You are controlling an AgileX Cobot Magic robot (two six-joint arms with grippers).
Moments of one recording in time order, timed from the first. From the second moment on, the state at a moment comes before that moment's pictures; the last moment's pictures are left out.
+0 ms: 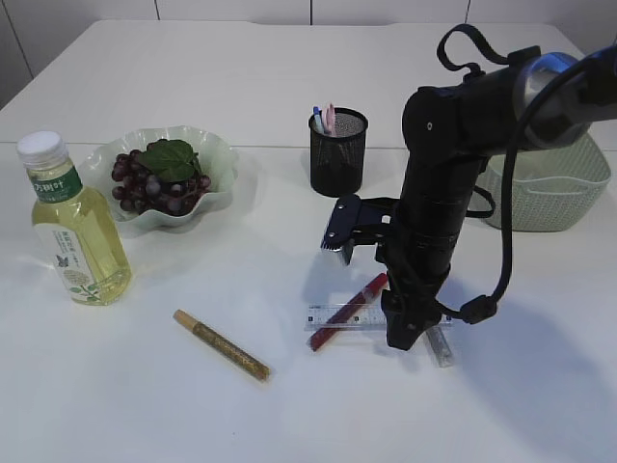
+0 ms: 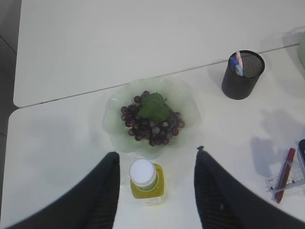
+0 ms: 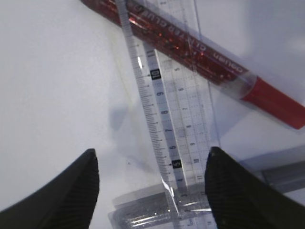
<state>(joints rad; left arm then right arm) -0.44 1.36 -1.84 0.21 1.27 -0.15 0.42 2.09 -1.43 0.15 1.02 -0.99</state>
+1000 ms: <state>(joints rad) -0.44 1.36 -1.84 0.21 1.27 -0.15 0.42 2.09 -1.43 0.13 0.99 -0.99</state>
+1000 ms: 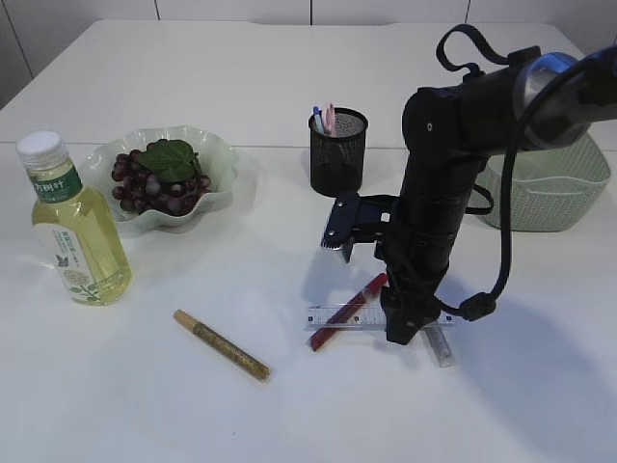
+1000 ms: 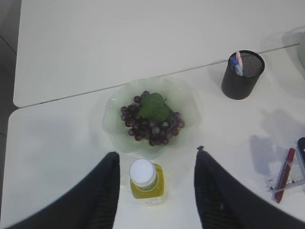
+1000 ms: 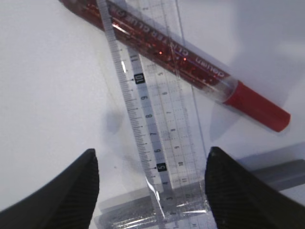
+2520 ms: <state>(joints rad) -0.44 1.36 -1.84 0.21 1.27 -0.15 0.42 2.11 -1.43 0.13 0.99 -0.99</state>
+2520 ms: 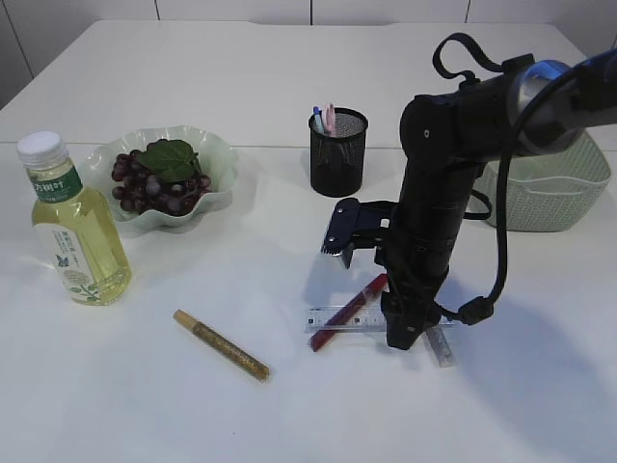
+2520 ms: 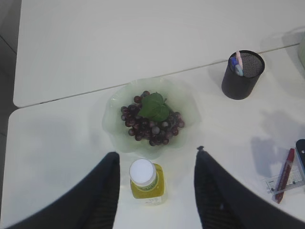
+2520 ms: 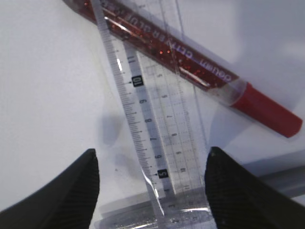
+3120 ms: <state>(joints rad) -0.44 1.36 -1.84 0.21 1.27 -0.15 0.42 2.11 -1.48 0.12 0.99 -0.99</state>
